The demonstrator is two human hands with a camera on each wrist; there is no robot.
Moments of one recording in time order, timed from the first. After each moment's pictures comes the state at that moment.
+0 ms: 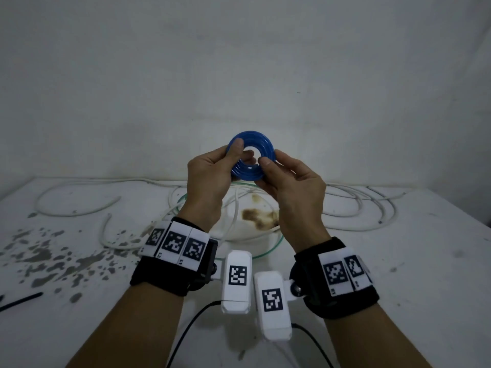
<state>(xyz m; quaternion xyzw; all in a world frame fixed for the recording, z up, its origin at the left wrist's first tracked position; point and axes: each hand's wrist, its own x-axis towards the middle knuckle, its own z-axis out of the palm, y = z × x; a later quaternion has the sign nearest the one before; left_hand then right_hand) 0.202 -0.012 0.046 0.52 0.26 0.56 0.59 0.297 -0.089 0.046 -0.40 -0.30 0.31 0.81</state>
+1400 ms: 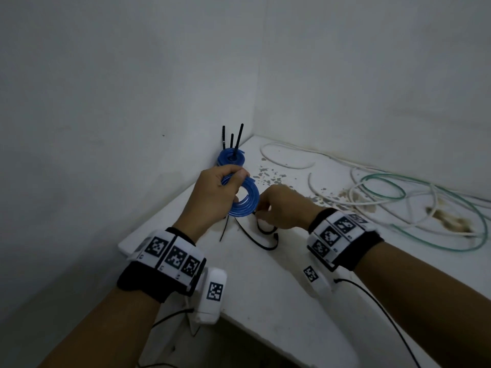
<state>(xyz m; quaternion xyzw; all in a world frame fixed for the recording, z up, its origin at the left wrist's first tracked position) -0.205 -0.099 -0.002 0.59 0.52 0.54 0.31 -0.041 -0.051 -0.004 -0.51 -0.85 0.13 0.01</state>
